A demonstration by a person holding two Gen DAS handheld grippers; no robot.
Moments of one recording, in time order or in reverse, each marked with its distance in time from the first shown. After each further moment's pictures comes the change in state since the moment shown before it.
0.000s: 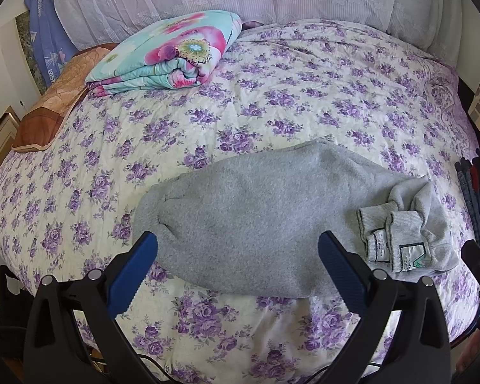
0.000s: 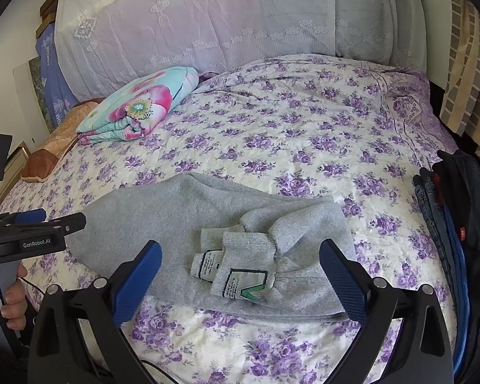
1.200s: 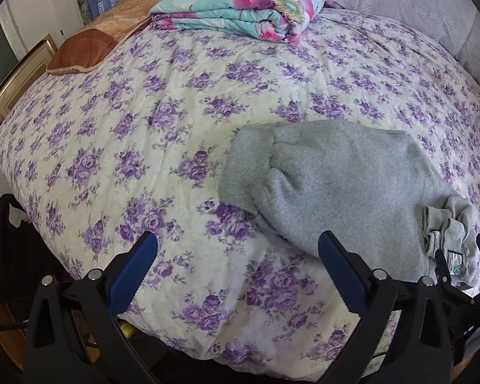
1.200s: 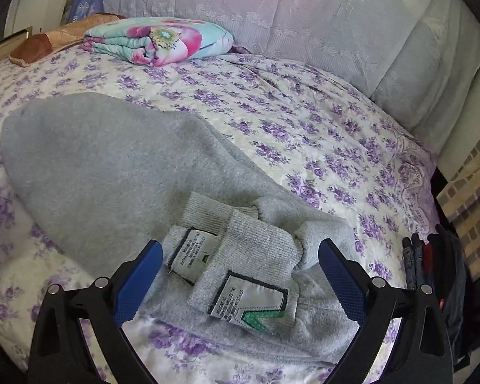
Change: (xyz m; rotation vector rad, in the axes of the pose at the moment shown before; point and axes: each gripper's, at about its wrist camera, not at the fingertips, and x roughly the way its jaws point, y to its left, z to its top) left arm 0.024 0.105 -0.038 -0.258 0.169 0.082; right arm 0.093 0.064 -0.046 -0.434 0.008 -0.249
